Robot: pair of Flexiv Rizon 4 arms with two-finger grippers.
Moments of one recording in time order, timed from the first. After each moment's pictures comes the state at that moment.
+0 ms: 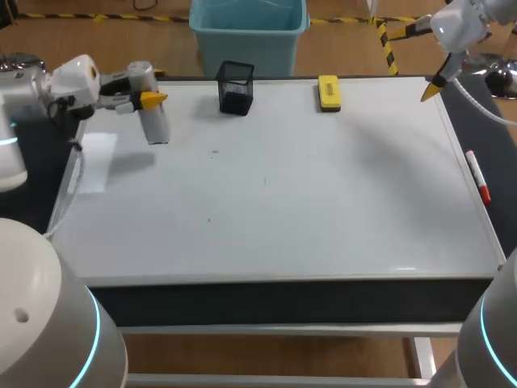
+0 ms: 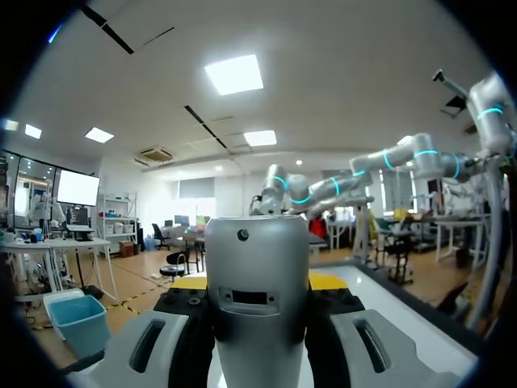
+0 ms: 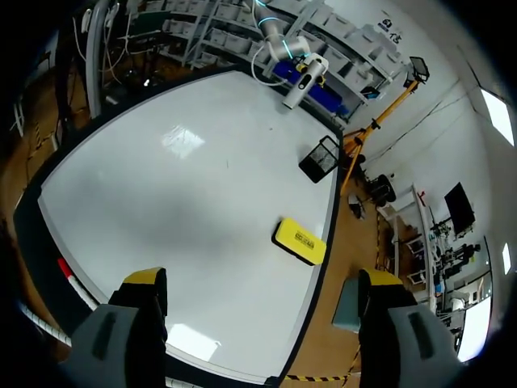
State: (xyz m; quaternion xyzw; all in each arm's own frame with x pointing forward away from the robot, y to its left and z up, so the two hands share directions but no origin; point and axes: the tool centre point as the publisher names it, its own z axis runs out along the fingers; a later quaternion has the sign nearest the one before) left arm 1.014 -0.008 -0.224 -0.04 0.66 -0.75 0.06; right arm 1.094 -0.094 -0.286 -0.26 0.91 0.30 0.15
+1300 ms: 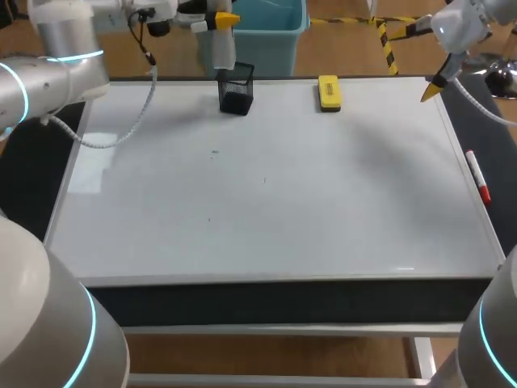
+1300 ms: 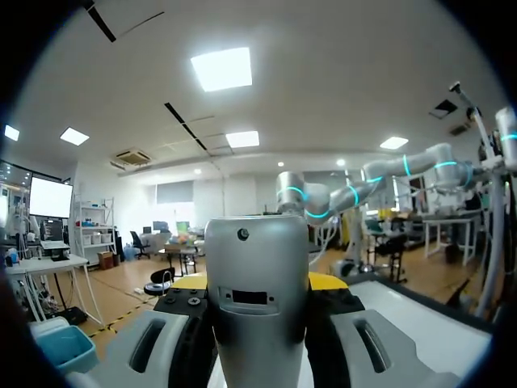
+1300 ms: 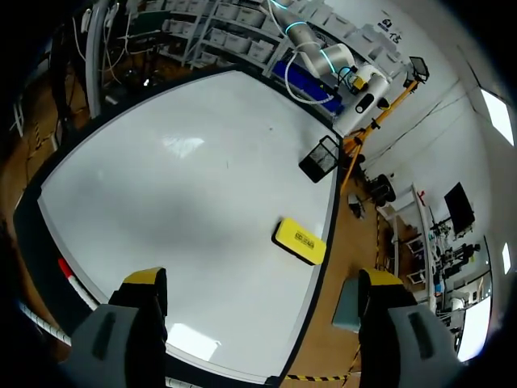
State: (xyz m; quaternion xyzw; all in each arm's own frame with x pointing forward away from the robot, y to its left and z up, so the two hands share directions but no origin) left arm 1.152 -0.152 -0.150 0.02 0.66 -0.75 0.03; right arm 1.093 -0.094 -0.286 -0.26 0.91 0.30 0.15
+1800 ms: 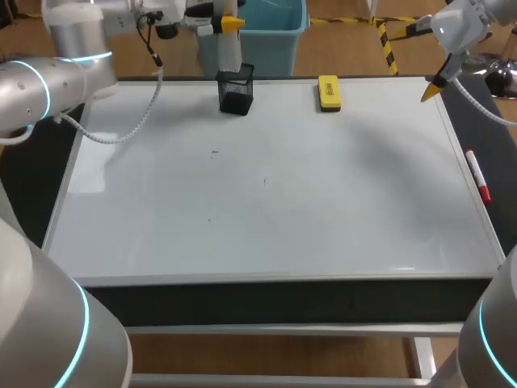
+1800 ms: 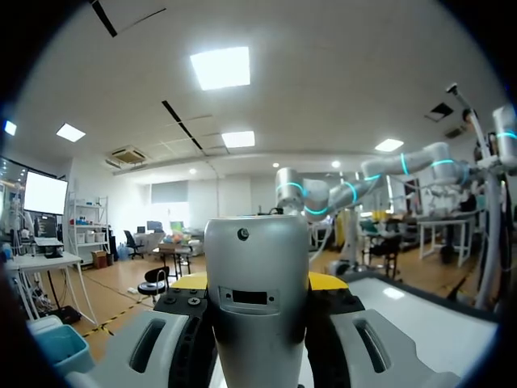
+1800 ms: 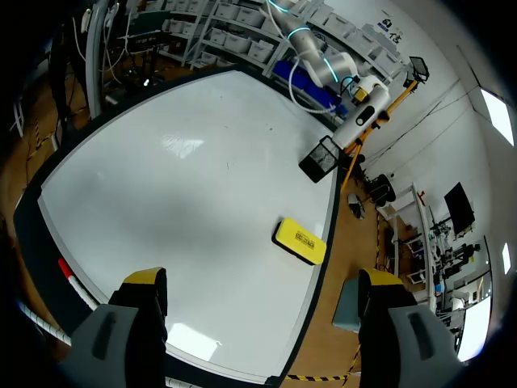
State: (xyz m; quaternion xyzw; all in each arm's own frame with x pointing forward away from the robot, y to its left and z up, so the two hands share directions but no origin) left arm 1.167 -0.160 -0.172 0.03 0.66 -0.75 0.01; right arm 1.093 -0.094 -0.286 -0.26 0.91 0.30 0.15
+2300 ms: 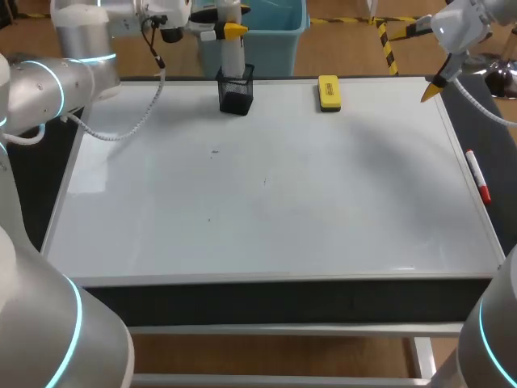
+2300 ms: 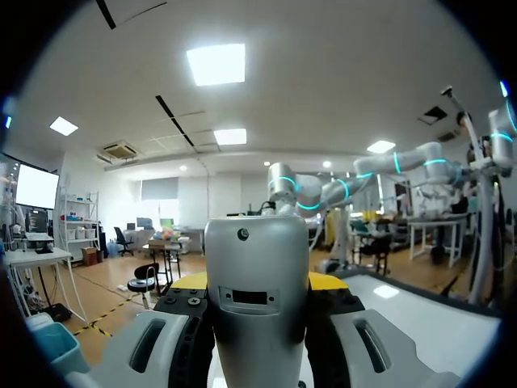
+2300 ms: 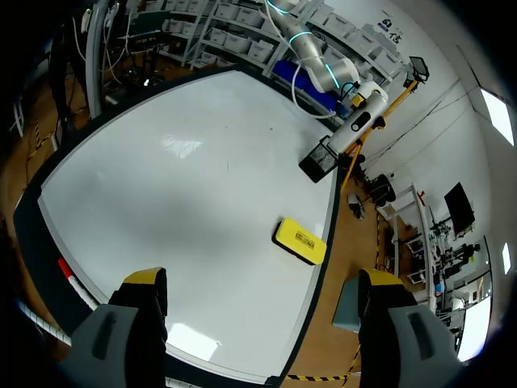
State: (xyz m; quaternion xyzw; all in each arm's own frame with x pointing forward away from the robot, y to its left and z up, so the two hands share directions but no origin) left arm 1.166 -0.169 -0.188 0.04 0.66 -0.75 -0.01; right arm 1.093 -0.094 -0.286 -0.26 0.91 0.30 0.15
